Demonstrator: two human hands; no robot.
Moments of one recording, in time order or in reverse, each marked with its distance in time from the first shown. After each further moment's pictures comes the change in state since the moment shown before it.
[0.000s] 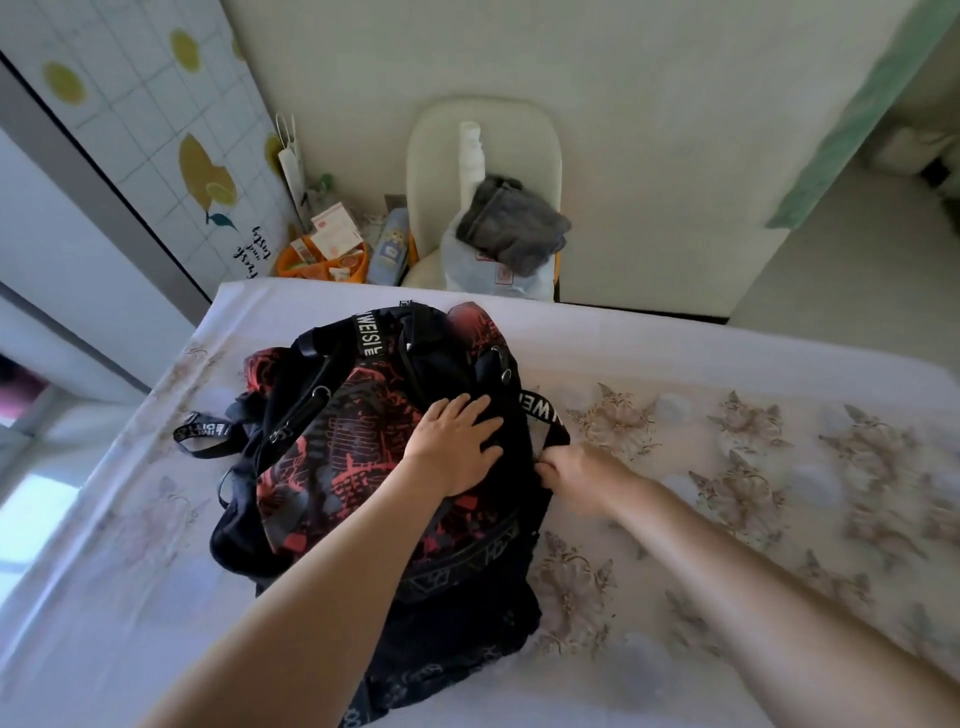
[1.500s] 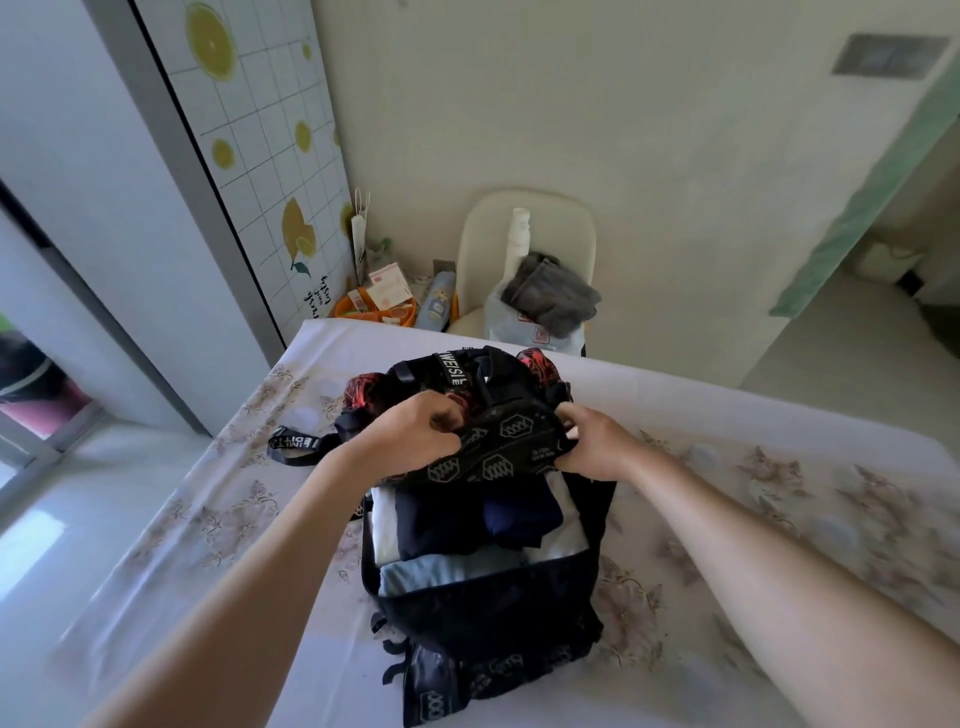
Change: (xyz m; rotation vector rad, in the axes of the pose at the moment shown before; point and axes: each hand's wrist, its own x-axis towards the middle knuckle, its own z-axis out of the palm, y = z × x) left_hand -0.157 -0.120 -0.088 -0.850 0.184 -0.087; right_hand -0.019 -0.117 -0.054 0.250 0.221 -0.072
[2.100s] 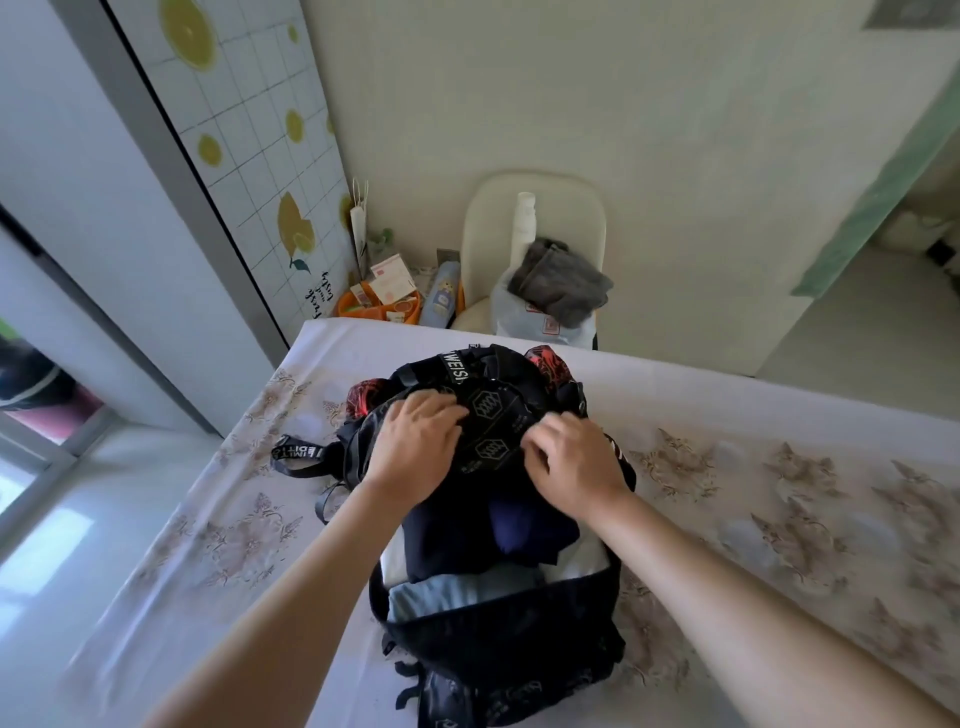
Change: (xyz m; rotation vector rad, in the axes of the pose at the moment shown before) left_hand 0.043 -0.050 0.041 0.526 0.471 0.259; right_hand 0.016 -0.014 0.056 -0.320 0.566 -0.458
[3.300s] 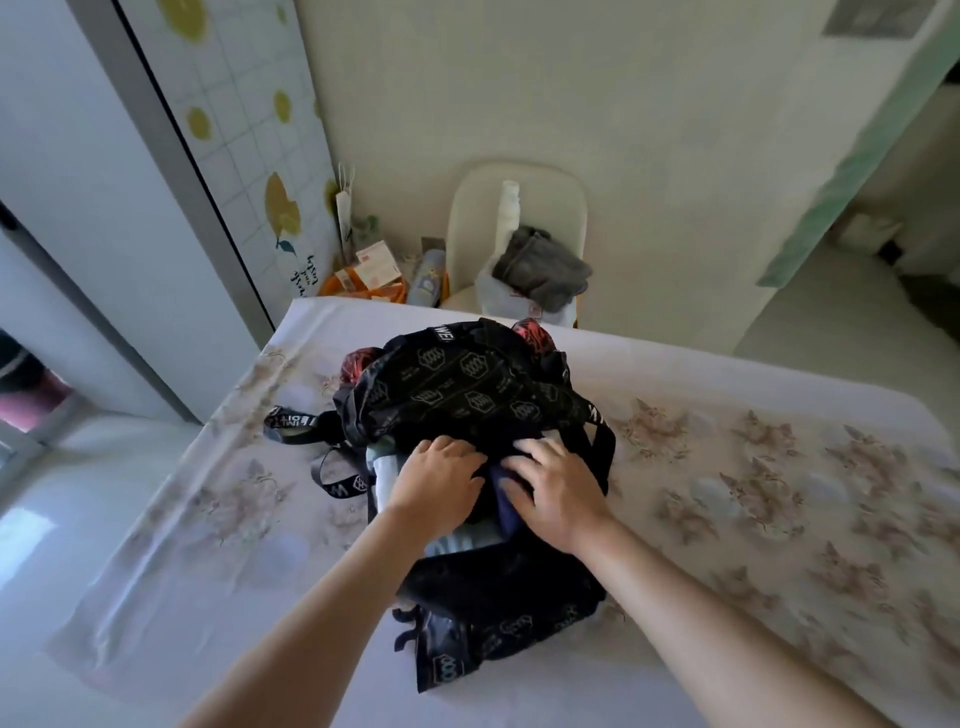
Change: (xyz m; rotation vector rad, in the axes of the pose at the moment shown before) left_hand -0.079 0.039 0.019 0.124 -0.333 0.103; right_hand -0.081 -0.038 0.016 0.003 -0.174 0.104
